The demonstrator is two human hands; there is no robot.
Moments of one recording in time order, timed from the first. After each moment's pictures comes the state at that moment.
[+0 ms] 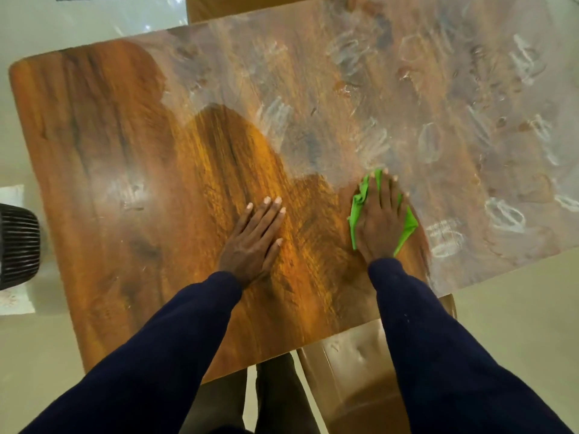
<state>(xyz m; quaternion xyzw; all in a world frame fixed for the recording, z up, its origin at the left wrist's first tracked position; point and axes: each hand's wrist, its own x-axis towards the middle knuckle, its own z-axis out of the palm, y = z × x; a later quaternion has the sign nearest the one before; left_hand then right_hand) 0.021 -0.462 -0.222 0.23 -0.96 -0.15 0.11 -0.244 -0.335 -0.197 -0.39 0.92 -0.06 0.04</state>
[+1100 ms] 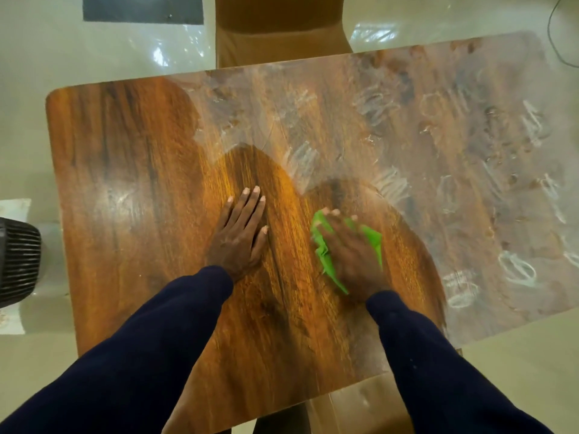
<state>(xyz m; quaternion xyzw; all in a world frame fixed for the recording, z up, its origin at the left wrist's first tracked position) 0.025 -0.568 -0.226 0.33 -0.93 -0.14 0.12 -0.210 -0.395 -0.196 -0.67 0.74 -0.05 0.08</state>
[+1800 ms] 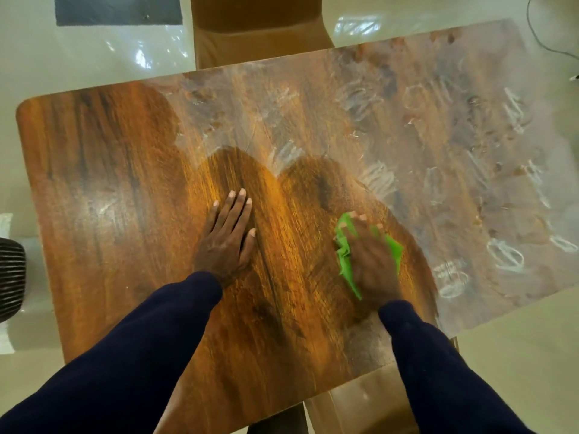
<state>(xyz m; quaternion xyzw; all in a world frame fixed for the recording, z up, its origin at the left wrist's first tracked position) 0.025 -0.570 -0.228 0.32 -0.93 -0.13 0.13 -0.232 -0.347 -0.193 -0.57 0.82 -0.06 0.06</state>
